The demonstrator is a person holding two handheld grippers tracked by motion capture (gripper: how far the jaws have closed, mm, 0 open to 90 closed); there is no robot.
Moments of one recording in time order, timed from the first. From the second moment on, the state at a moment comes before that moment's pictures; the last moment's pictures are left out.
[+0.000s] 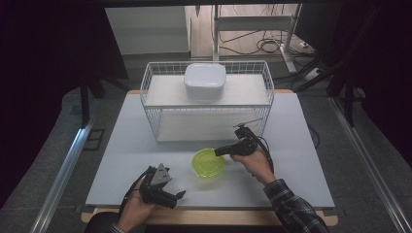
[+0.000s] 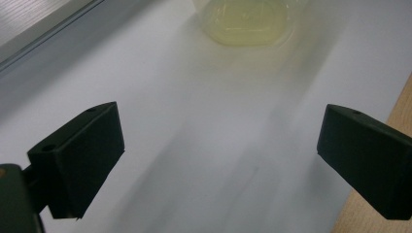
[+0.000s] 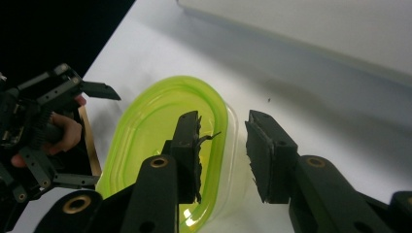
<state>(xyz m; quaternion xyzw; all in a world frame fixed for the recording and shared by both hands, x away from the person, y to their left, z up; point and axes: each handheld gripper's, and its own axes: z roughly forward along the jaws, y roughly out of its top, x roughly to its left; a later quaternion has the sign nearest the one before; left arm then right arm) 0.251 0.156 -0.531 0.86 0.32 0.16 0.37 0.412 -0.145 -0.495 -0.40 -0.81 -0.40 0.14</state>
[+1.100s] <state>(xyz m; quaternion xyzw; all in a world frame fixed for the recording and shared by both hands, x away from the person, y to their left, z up) 0.251 0.156 -0.531 0.86 0.32 0.16 0.37 0.407 -0.161 -0.473 -0.41 -0.77 -0.45 0.19</state>
